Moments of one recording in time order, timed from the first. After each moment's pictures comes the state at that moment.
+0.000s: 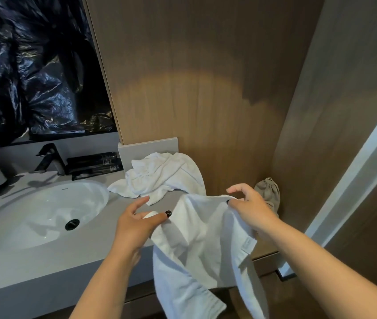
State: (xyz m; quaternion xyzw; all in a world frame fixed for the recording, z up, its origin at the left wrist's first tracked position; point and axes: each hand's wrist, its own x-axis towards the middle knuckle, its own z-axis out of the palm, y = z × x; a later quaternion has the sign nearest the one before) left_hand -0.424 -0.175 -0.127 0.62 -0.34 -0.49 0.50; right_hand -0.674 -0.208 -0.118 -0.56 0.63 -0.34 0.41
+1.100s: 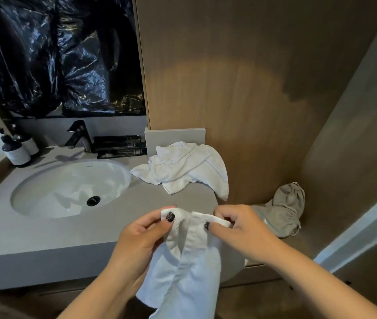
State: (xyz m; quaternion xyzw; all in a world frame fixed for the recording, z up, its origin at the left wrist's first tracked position) left_hand -0.402 -0.125 -0.123 0.49 -0.28 -0.60 0.57; right_hand -0.606 -0.186 -0.119 -0.77 0.41 -0.30 0.38
